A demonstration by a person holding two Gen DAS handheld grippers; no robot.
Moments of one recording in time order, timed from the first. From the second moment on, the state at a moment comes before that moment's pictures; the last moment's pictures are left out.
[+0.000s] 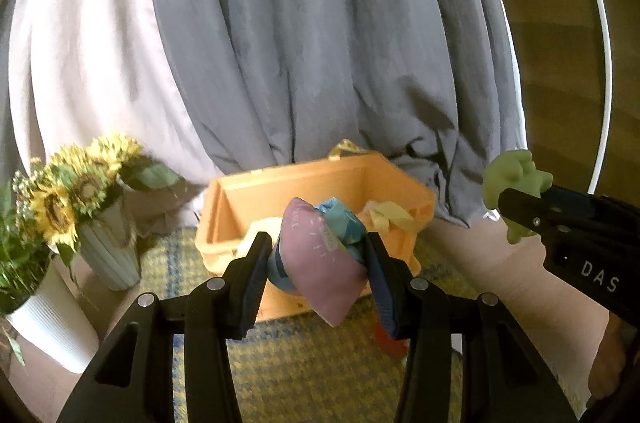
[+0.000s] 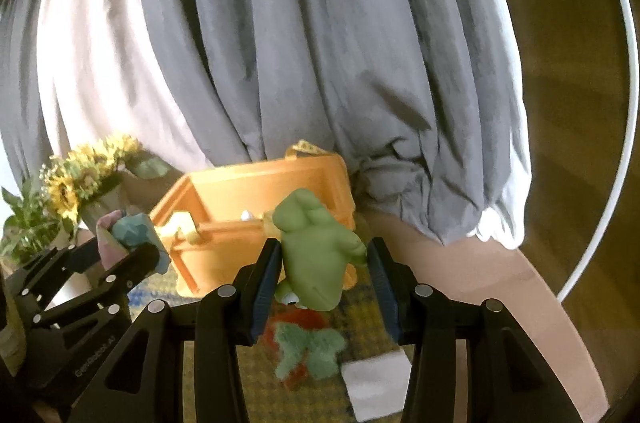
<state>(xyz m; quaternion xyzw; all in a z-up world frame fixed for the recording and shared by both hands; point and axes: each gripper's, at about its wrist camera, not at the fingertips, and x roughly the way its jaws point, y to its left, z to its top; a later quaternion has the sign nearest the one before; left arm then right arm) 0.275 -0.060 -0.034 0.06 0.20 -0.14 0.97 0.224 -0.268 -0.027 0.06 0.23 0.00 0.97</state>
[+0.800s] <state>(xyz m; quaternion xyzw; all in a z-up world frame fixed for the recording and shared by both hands) 0.318 -0.040 0.011 0.05 0.14 -0.10 0.98 0.277 -0.243 0.014 0.04 0.15 0.05 0.99</state>
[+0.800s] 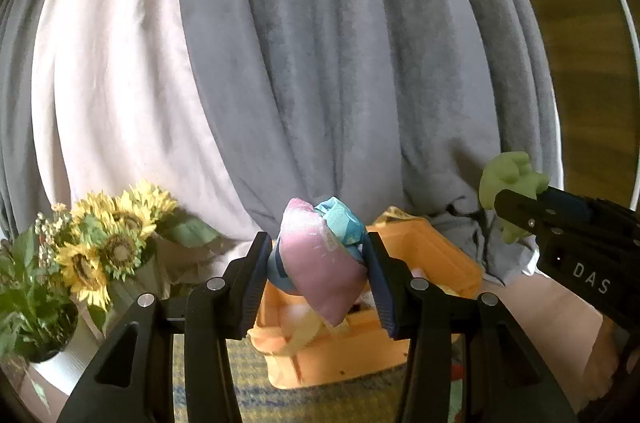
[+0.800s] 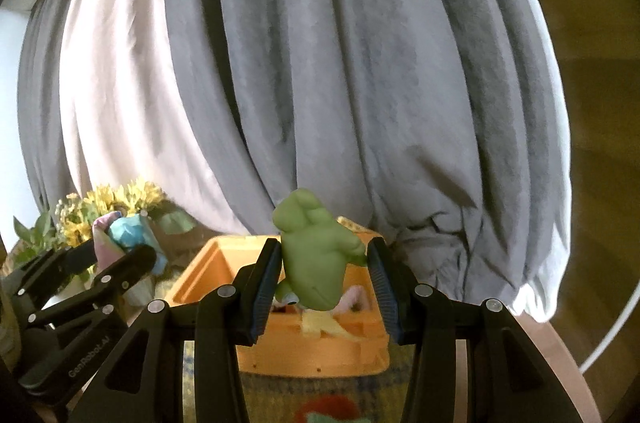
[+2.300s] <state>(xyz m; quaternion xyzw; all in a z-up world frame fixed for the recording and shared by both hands) 0.505 -0.041 -0.076 0.08 0.31 -0.10 0.94 0.471 -0.206 -0.064 0.03 0.35 0.07 0.93</state>
